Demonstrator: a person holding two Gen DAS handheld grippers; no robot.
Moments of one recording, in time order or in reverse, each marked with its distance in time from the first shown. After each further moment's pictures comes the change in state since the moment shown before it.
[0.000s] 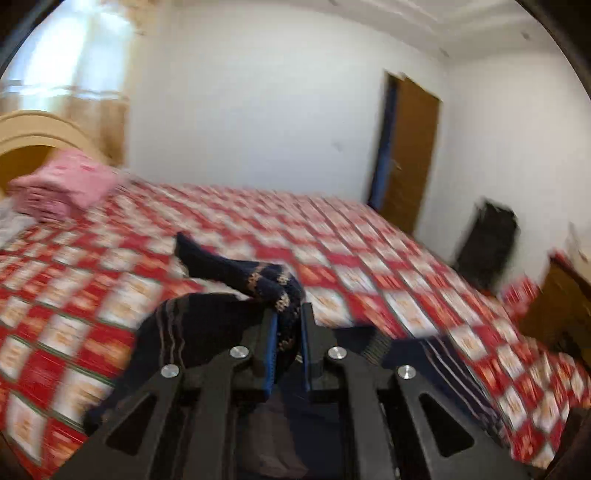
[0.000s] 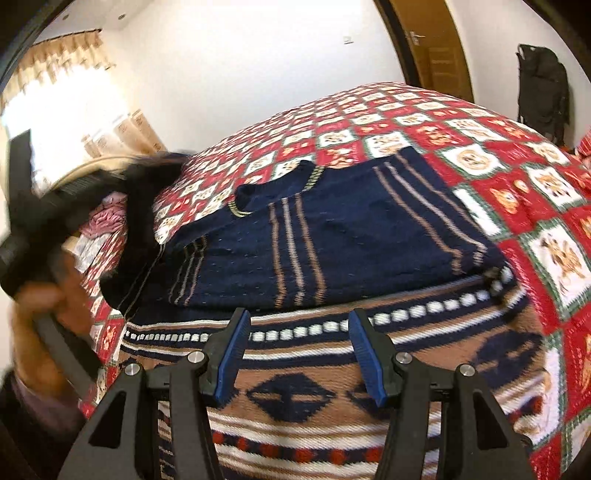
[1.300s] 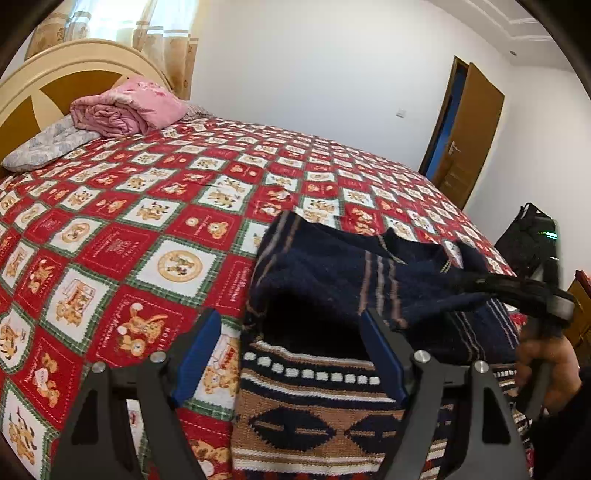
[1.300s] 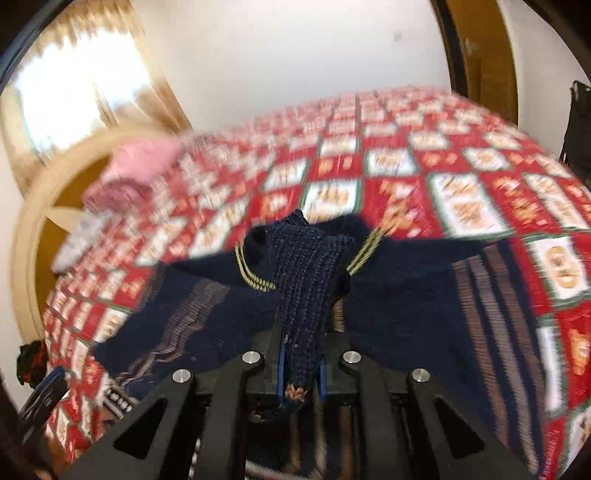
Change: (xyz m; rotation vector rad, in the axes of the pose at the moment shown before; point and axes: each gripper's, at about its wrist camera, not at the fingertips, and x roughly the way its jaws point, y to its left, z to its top) left arm -0.069 0.103 -0.083 -0.202 0.133 0.173; right arm 0.089 0.022 0.107 -0.164 0.027 0.067
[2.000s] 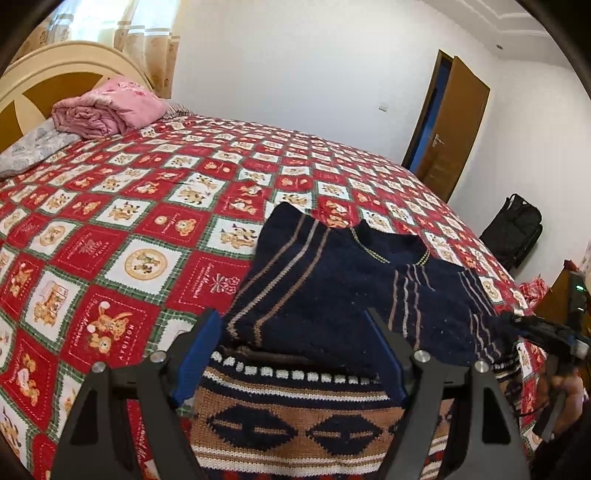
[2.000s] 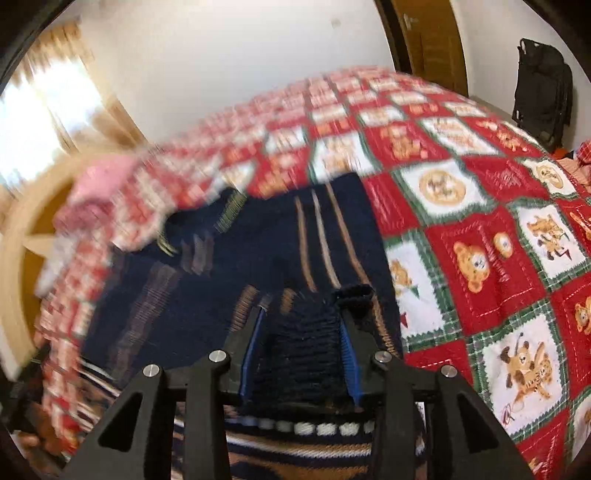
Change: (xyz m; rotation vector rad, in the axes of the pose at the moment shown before) left arm 0.003 -0.026 -0.003 0.033 0.019 -0.043; right arm -0.038 -0.095 -0.041 0.135 0.116 -0.128
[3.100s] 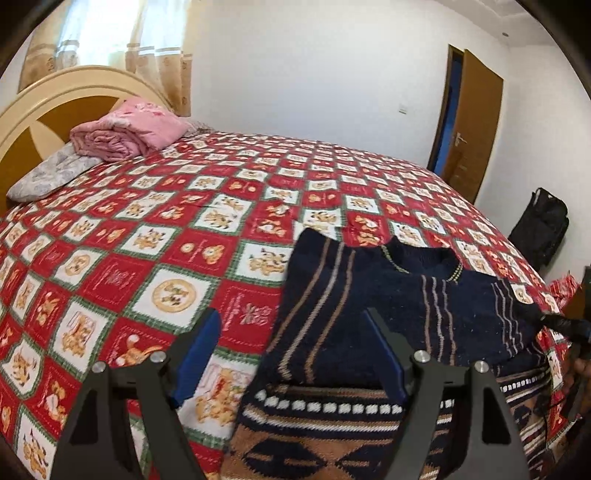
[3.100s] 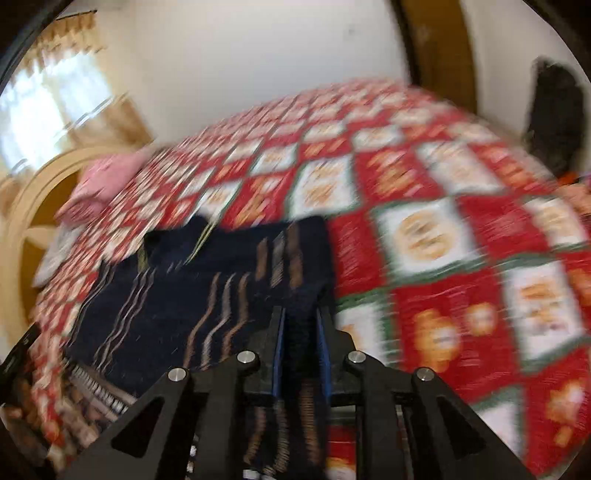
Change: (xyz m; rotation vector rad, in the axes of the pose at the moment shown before) left arm 0.012 -0.002 0.021 0.043 -0.040 0.127; right arm -0.014 -0.047 0.040 -0.067 -0.124 -0.034
